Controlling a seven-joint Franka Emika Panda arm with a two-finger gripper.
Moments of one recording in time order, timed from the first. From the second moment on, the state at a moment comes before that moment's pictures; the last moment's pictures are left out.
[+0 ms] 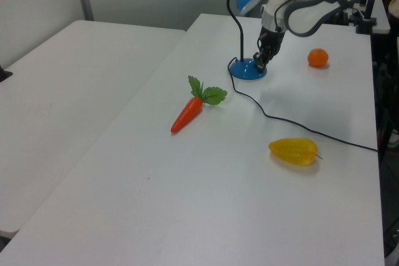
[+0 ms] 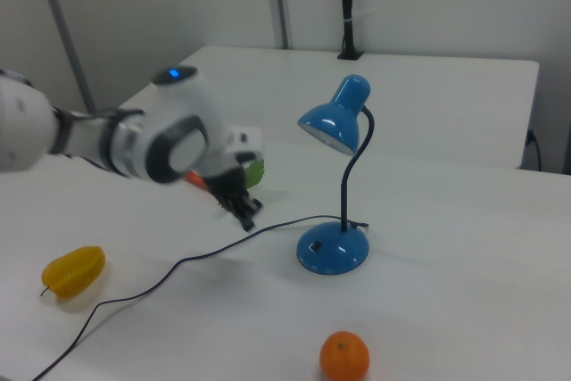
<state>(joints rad) -0.12 0.20 0.03 -2.01 -0.09 2.42 0.21</state>
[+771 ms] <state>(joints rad) 0.04 0.07 0.03 -1.63 -0.09 1.70 0.03</state>
